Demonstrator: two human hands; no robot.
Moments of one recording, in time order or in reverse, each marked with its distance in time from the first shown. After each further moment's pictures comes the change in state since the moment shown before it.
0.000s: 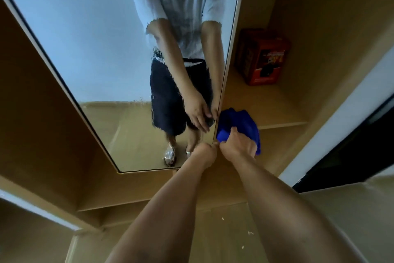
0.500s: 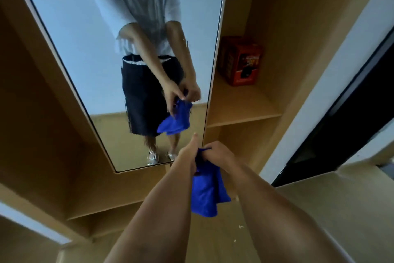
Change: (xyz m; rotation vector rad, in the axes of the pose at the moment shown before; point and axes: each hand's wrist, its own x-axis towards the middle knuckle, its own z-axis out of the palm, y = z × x) left_hand -0.048 -0.025 -0.014 -0.693 -0.161 -0.309; right_hand -0.084 -0.012 -0.009 0.511 -0.431 -0.089
